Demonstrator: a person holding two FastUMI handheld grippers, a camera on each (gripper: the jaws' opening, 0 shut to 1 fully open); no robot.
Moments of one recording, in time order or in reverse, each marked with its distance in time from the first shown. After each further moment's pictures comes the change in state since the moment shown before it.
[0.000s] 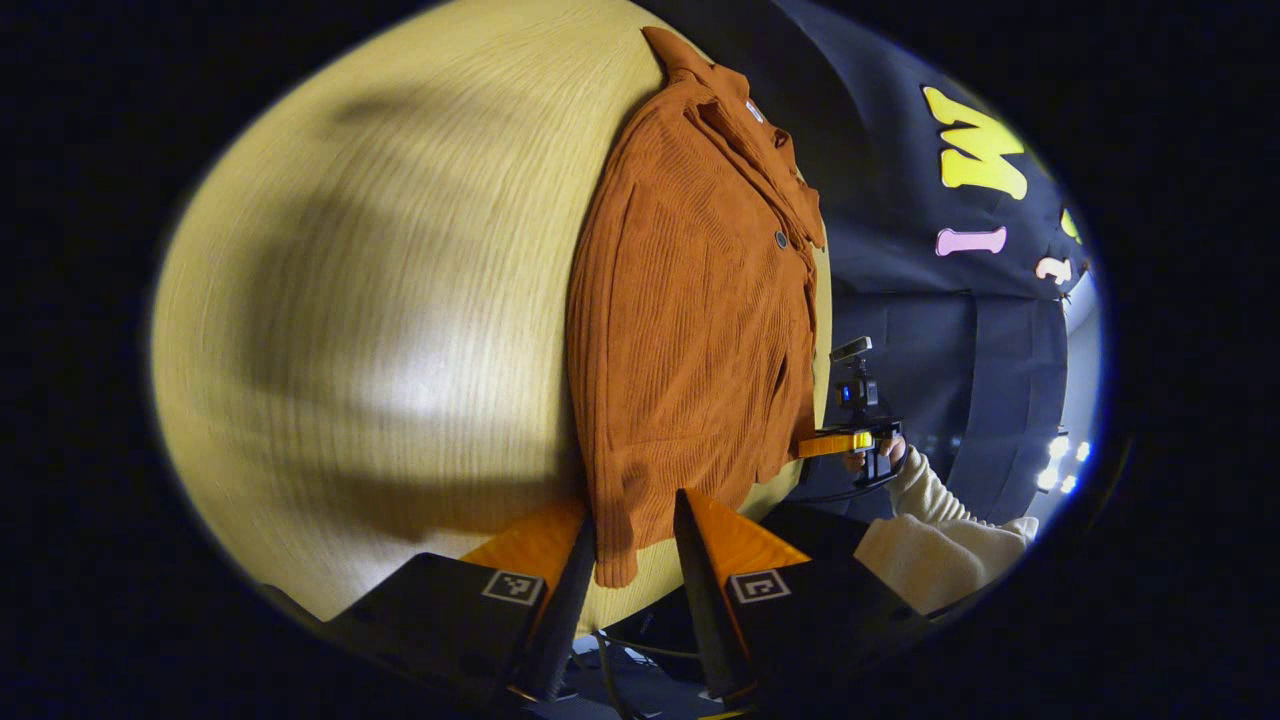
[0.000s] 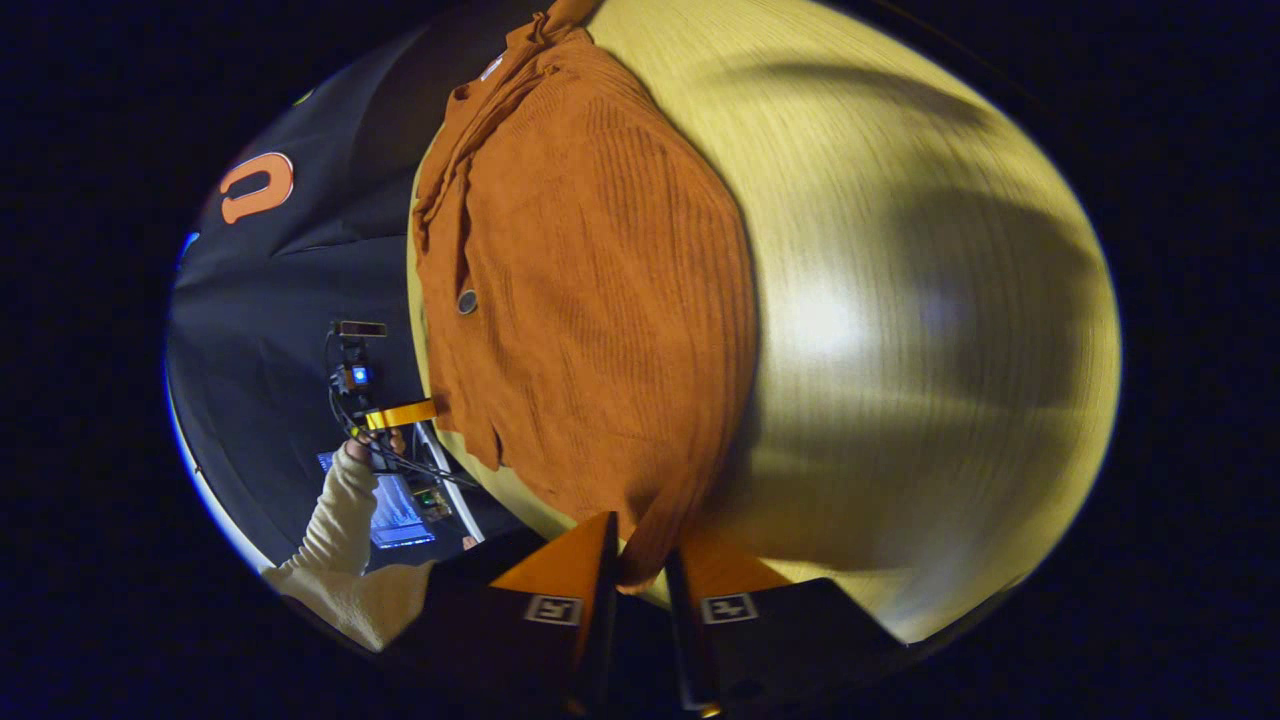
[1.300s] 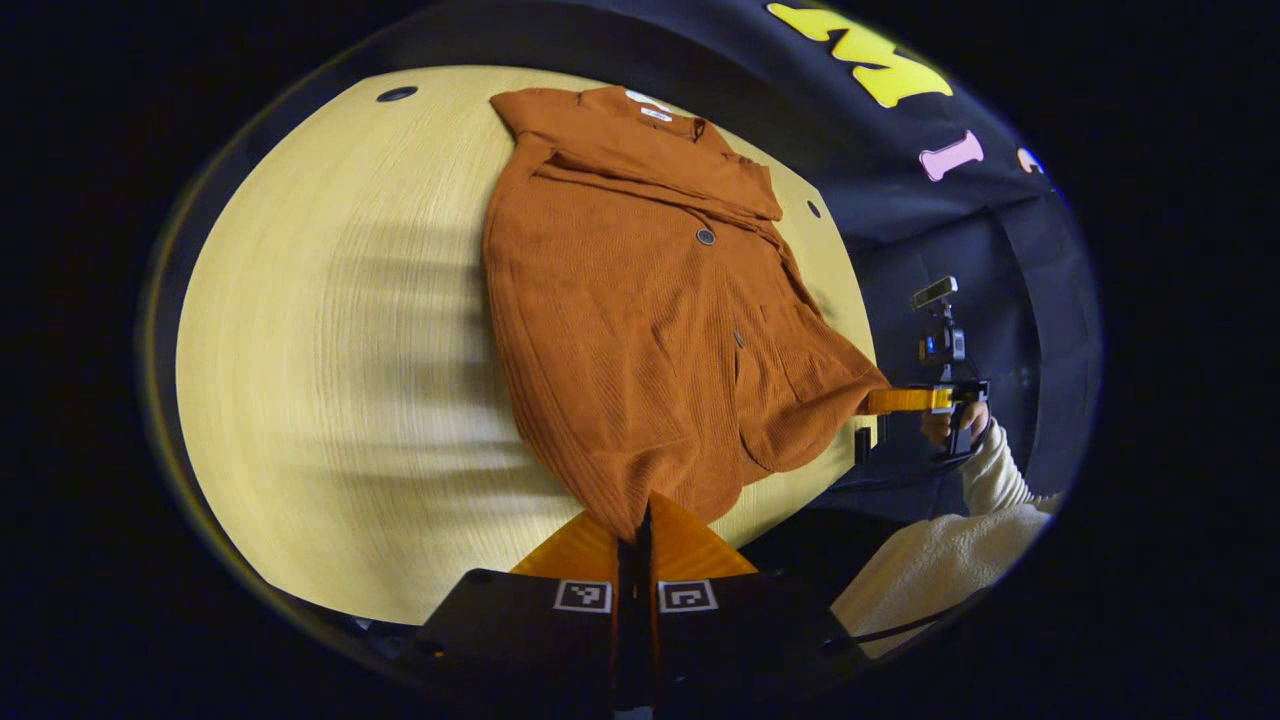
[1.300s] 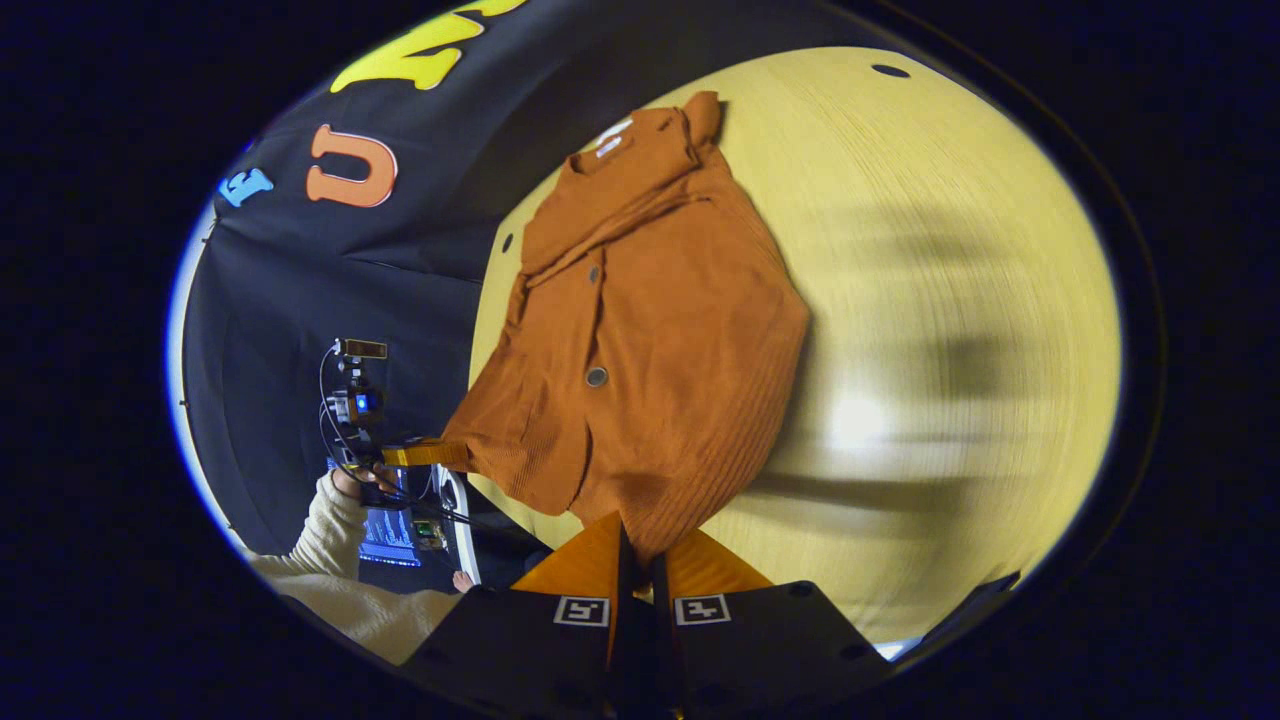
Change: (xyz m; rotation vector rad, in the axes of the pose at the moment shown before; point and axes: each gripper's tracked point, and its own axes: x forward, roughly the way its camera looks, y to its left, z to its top) left arm -0.033 -0.063 0.026 0.287 -0.057 0.281; right arm -0.074 0.086 0.031 -0.210 -0.295 0.079
